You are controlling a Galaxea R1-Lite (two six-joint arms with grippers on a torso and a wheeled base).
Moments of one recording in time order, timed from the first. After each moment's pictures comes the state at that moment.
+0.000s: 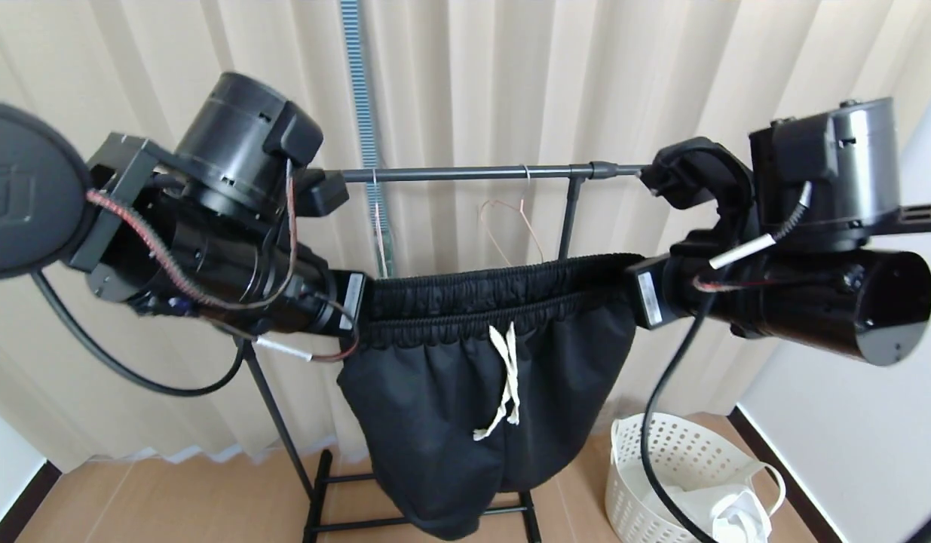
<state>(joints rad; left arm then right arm) -0.58 1.67 -1.43 0.59 0.16 -0.25 0.65 1.63 -1.19 0.02 -0.45 0.01</state>
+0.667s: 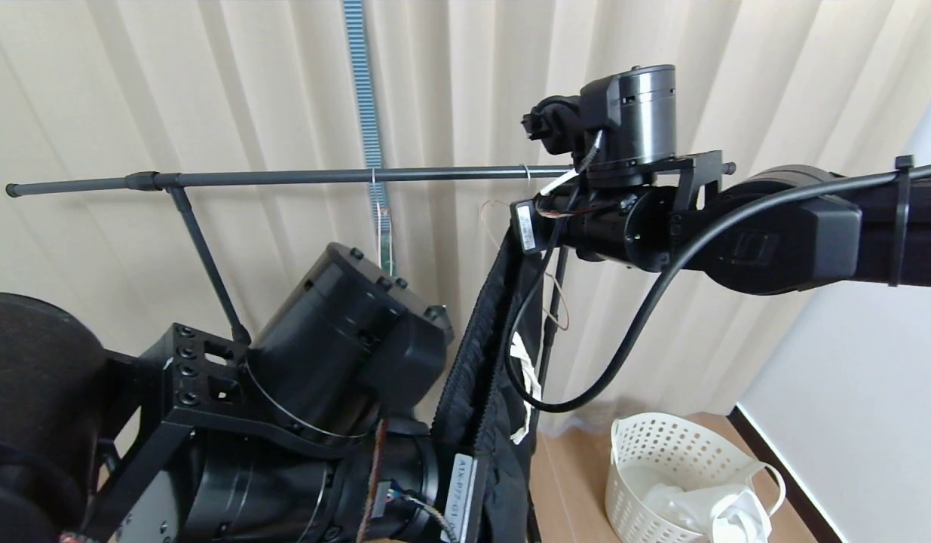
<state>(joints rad) -0.98 1.61 -1.13 0.36 0.06 -0.56 0.68 2.00 -1.68 0.01 -0.45 0.06</state>
